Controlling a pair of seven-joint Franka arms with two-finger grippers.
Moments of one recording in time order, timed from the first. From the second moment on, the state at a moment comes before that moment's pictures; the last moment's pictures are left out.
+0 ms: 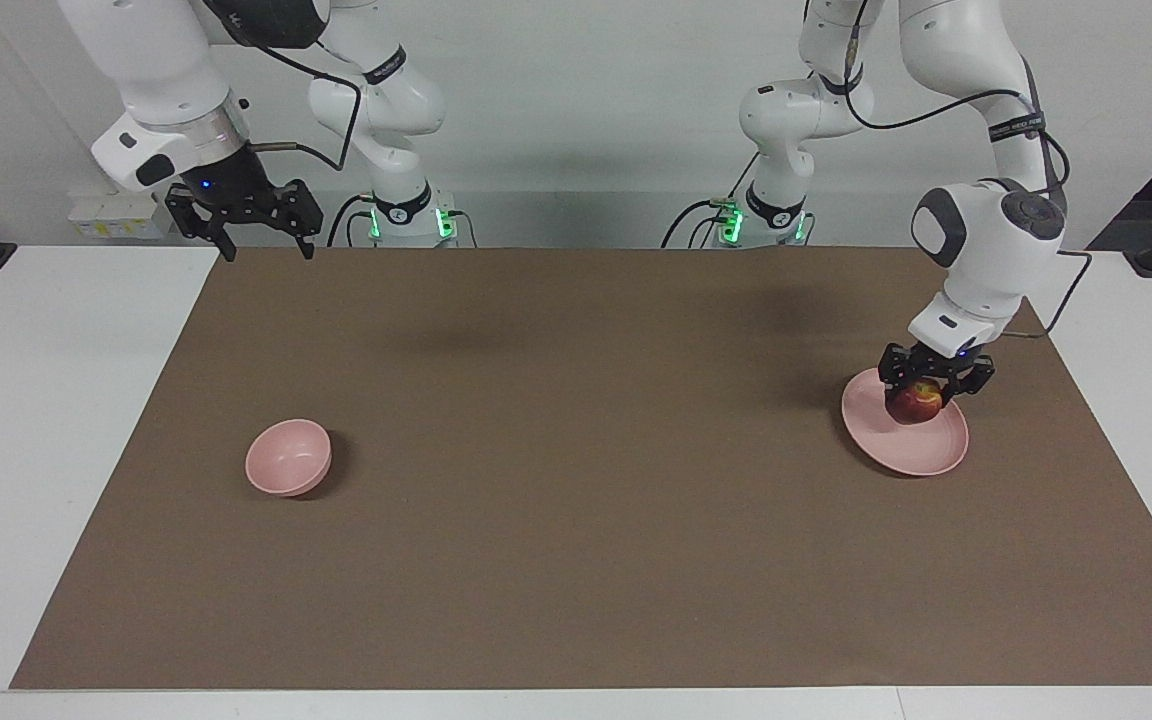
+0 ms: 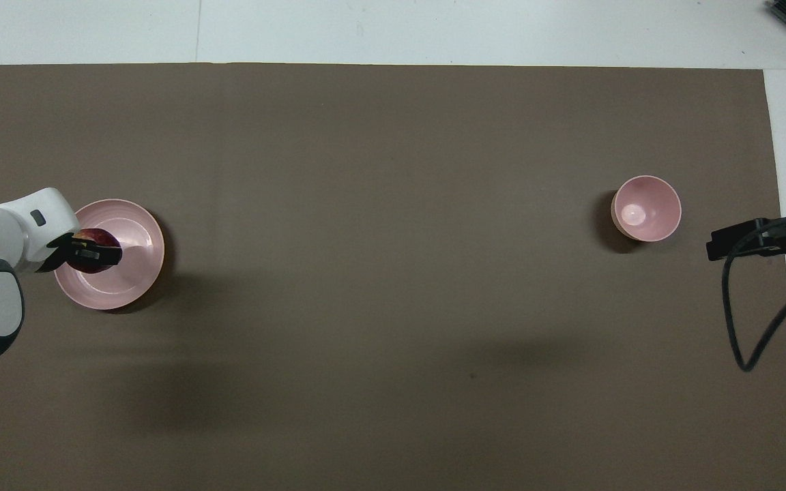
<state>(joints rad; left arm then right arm) 0.07 0.03 -0.02 -2.19 0.00 2.36 0.34 -0.11 -0.05 0.09 -1.61 -0.01 1.52 -0.05</state>
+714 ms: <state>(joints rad) -0.17 -0.12 -0.03 -2.13 -0.43 2.14 0.17 -0.09 -0.01 0.10 -1.63 0.12 1.58 0.20</state>
